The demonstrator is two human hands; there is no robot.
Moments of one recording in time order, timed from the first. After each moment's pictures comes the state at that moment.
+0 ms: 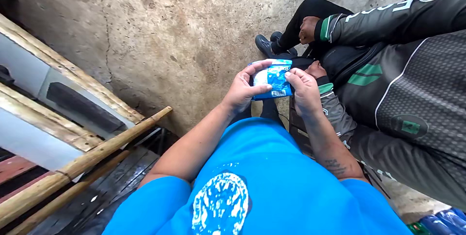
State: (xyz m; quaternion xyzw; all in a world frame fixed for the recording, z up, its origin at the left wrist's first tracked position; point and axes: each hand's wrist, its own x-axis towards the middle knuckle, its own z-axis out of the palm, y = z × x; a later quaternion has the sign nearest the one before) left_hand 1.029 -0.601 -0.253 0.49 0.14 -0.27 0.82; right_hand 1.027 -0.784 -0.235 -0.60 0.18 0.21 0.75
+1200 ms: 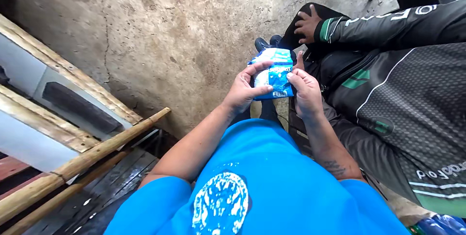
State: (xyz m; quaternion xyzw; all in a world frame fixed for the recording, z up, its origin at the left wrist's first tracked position) left_hand 1.029 -0.600 -0.248 0.50 0.11 -0.24 0.83; right_hand 1.028 -0.783 -0.230 -0.59 0.17 0.19 0.76
